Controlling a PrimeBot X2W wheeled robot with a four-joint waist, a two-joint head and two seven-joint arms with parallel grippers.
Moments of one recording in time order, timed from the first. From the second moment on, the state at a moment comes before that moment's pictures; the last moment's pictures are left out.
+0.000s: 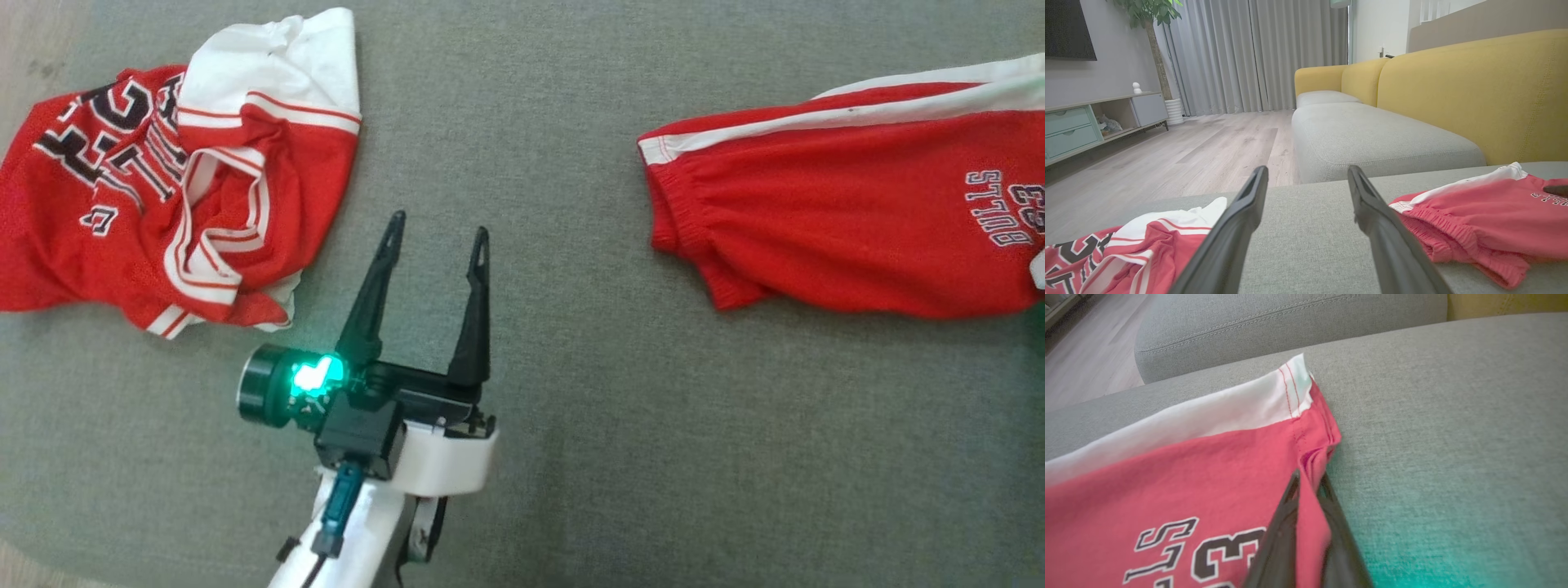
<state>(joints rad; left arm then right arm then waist) -0.25 0.06 -0.50 0.02 -0.11 0.25 -0.26 -0.72 -0.55 0.28 0.97 0.74 0.13 0.04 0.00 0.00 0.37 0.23</state>
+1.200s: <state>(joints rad) -0.21 0.05 -0.43 0.03 -0.09 0.16 -0.26 -0.58 -0.45 0.44 0.31 0.66 0.13 0.03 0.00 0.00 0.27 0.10</state>
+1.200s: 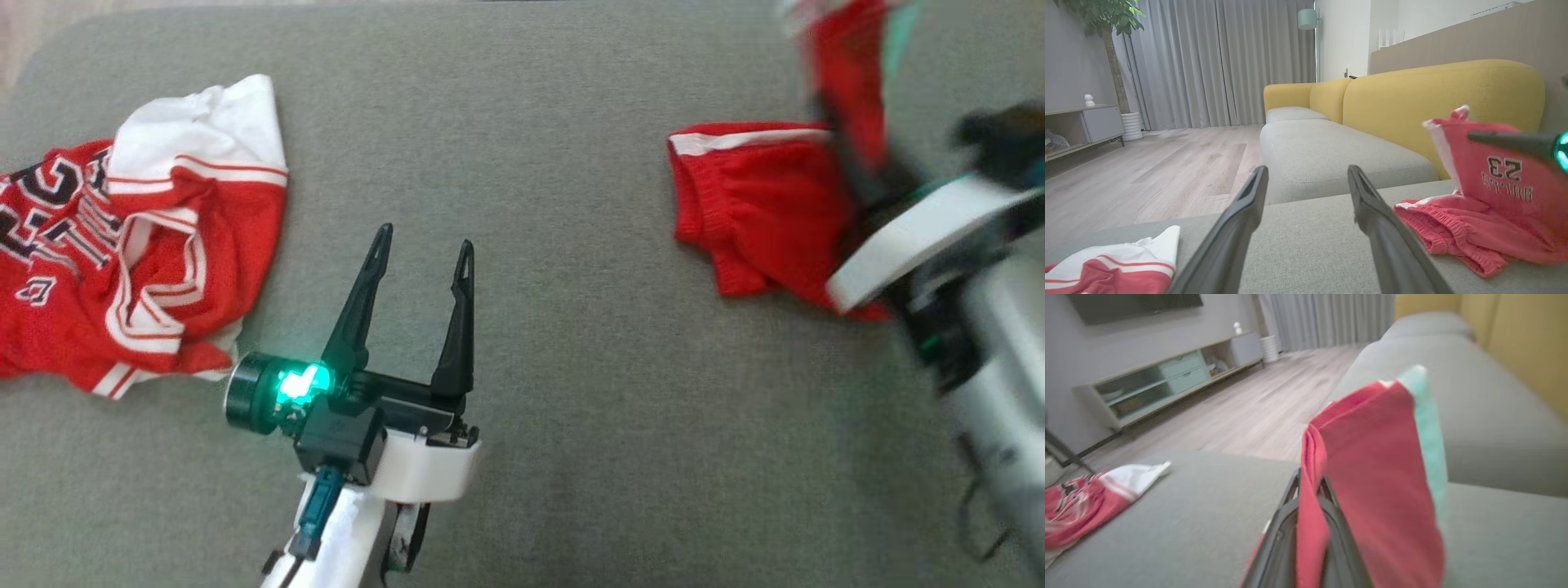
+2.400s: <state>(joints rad) 0.11 0.05 -0.27 0.02 -0.09 0.14 -0.26 0.02 -0.18 0.15 0.24 0.33 0.13 -0.25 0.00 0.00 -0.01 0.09</state>
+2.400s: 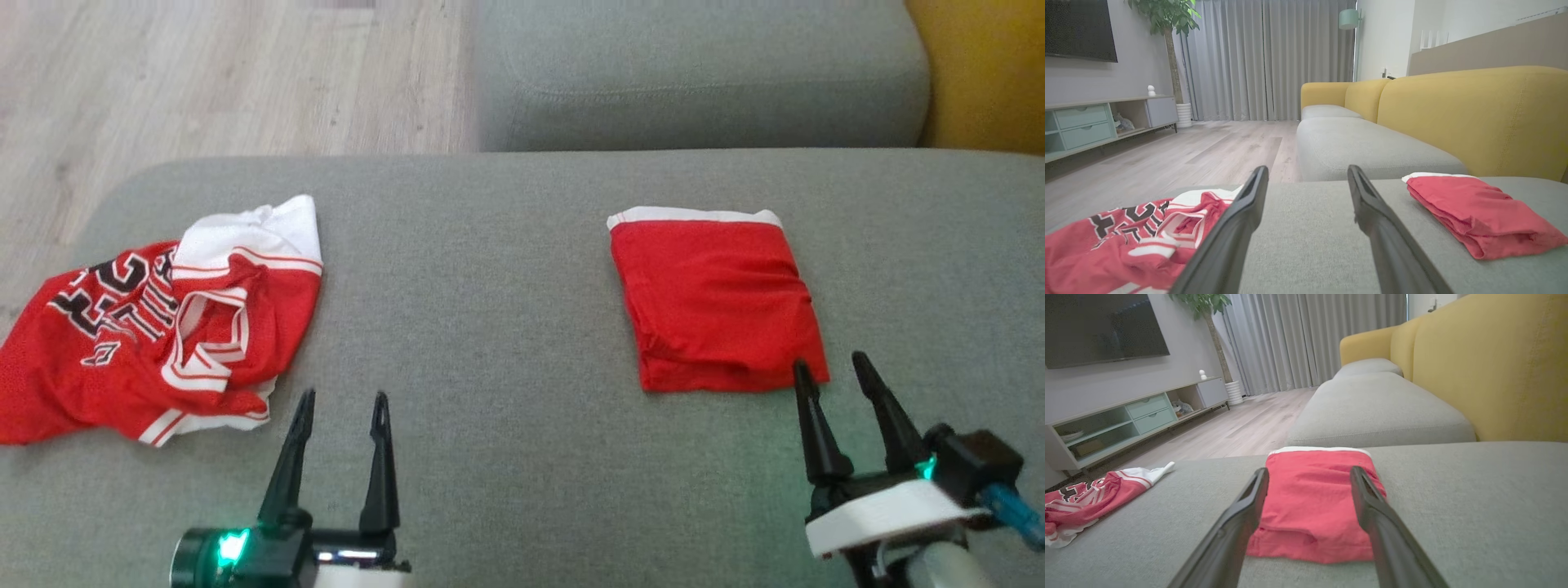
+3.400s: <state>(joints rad) 0.13 0.05 -0.22 0.13 -0.09 0.11 -0.26 0.06 -0.10 0.09 0.26 0.24 0.13 -0.25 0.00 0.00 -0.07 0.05</state>
